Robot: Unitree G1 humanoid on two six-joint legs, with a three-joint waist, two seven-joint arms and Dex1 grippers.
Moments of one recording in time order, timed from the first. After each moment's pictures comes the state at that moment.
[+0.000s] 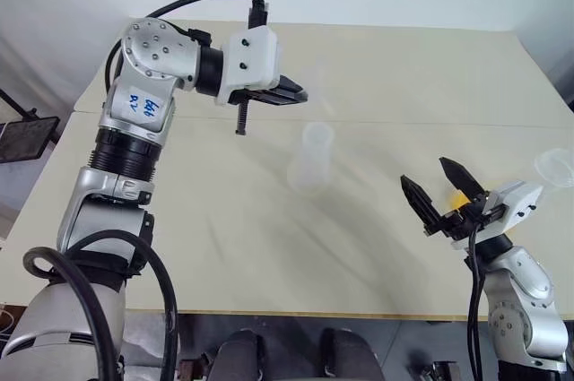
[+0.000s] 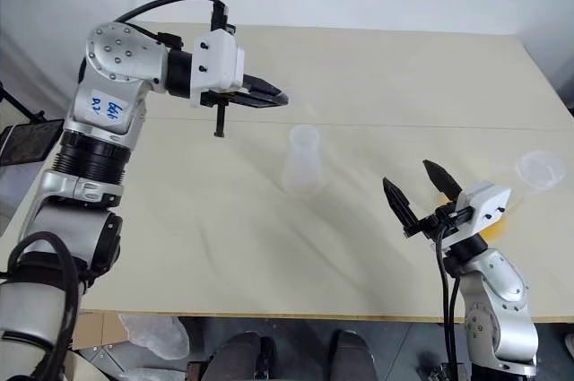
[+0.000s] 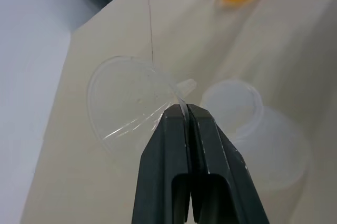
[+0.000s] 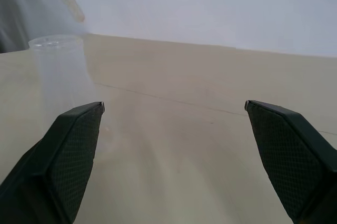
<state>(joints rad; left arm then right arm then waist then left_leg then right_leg) -1.23 0.57 -0.21 0.49 -0.07 -0.12 -1.27 0.03 -0.38 -0.31 -0.31 0.55 0.07 0.62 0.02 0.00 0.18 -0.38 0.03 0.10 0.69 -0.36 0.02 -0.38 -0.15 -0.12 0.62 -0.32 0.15</state>
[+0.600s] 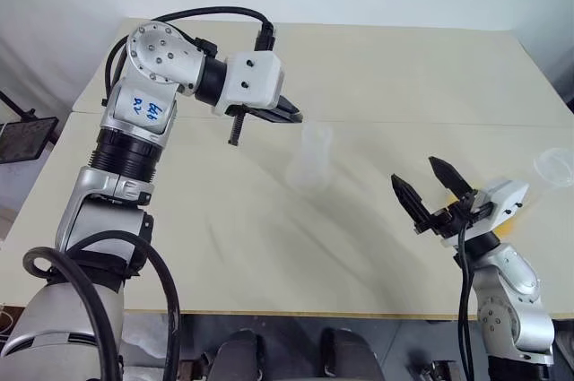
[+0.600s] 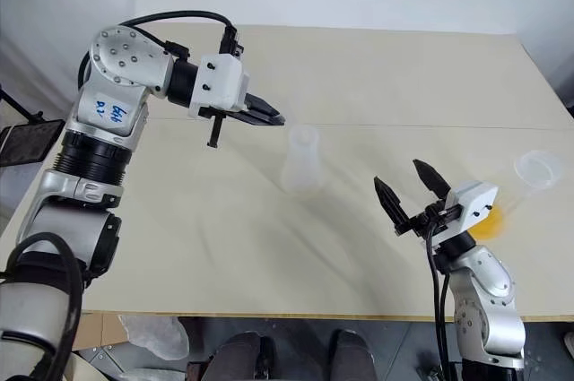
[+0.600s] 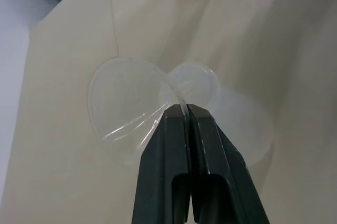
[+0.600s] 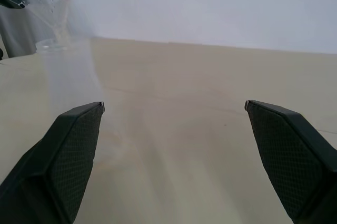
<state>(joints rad) -1.23 0.55 -0.25 0.49 -0.04 -0.14 -1.36 0.01 -0.35 -0.28 -0.29 0.53 0.06 0.62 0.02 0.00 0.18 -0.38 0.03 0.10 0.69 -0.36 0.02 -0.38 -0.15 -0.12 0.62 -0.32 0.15</state>
